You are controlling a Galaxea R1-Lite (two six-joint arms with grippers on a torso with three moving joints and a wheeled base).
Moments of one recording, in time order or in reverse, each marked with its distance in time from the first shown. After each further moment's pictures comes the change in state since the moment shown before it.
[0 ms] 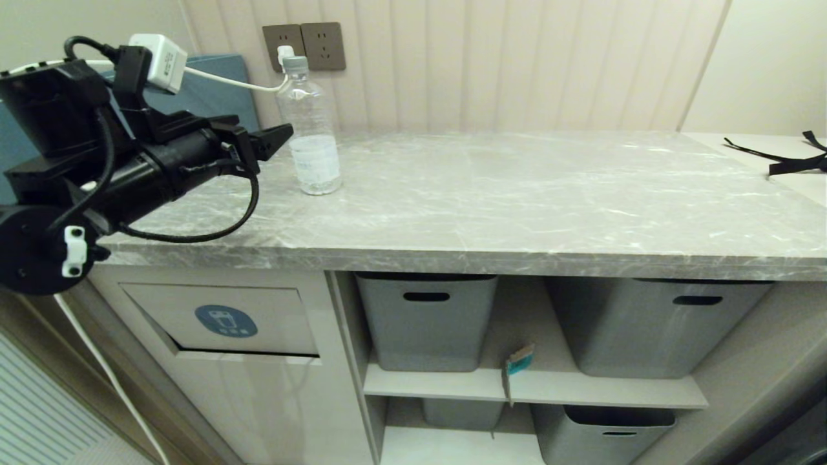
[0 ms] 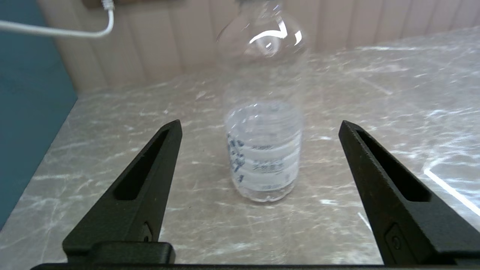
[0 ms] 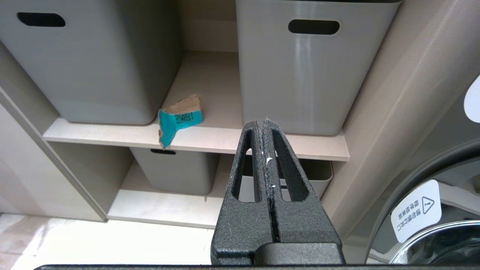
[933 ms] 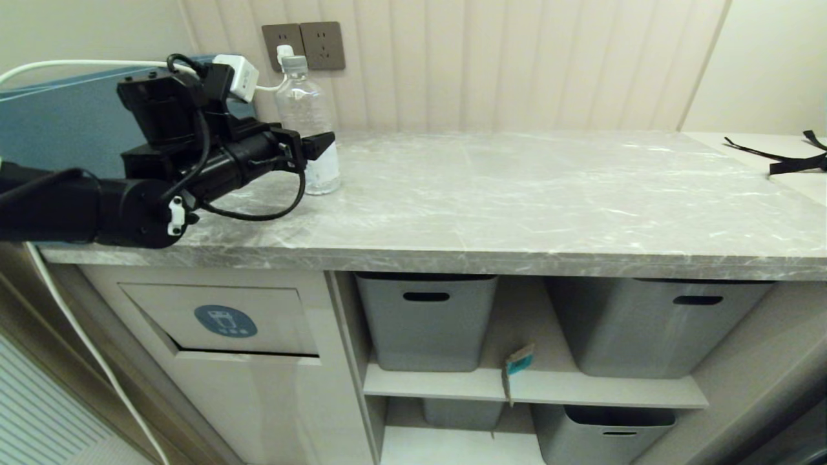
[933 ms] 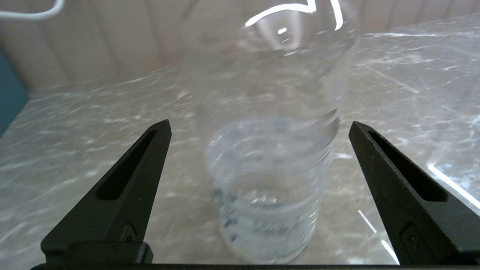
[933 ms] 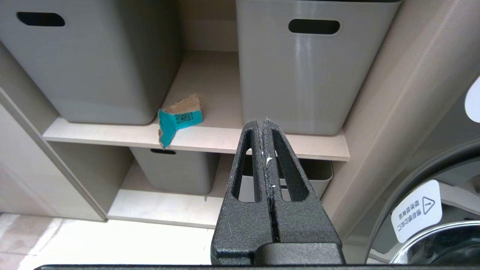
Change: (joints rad) left arm -0.029 0.250 -0.319 0.105 0.000 -0.001; right arm 0.000 0.000 0.000 0.000 0.000 0.000
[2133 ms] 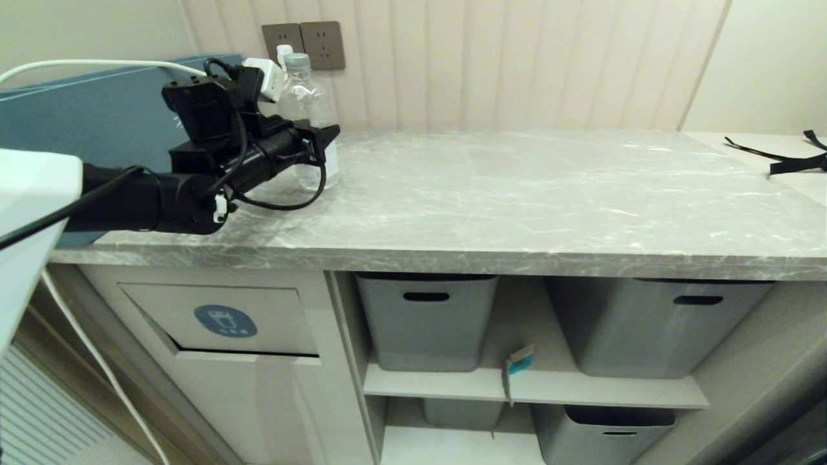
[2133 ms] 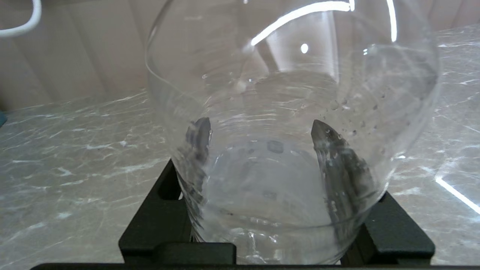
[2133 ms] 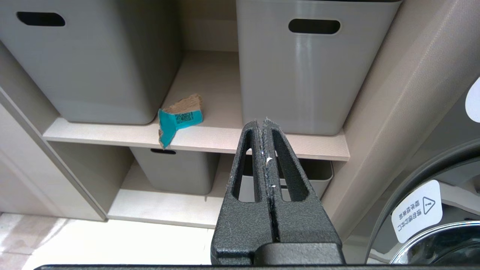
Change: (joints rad) left arm -0.017 0.143 -0.207 0.027 0.000 0.001; right arm 0.000 0.000 0.000 0.000 0.000 0.000
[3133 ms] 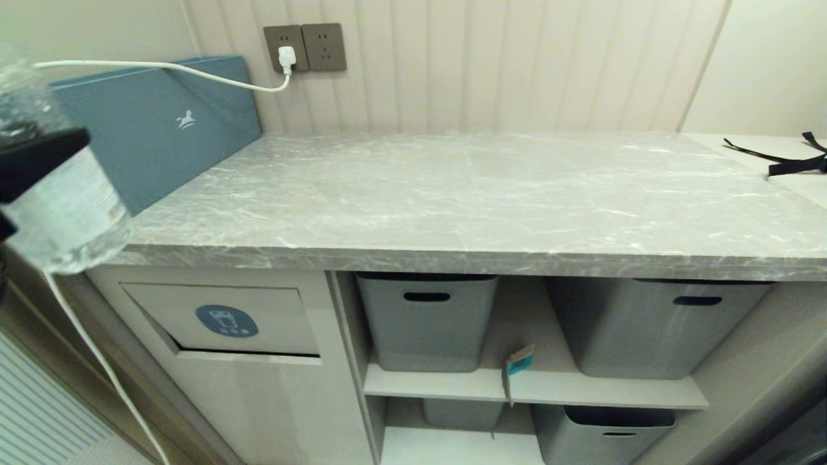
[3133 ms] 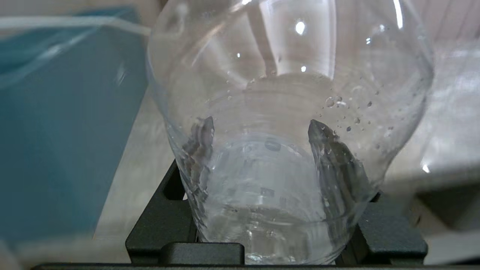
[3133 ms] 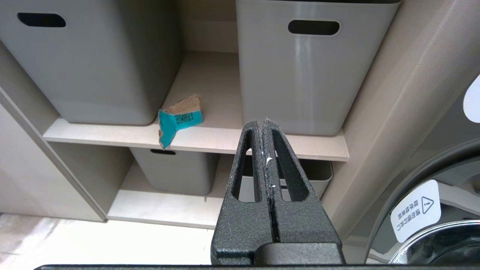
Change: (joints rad) left arm 0.183 -1.108 0.935 0.145 0.009 -0.012; right arm 0.000 0.000 0.000 0.000 0.000 0.000
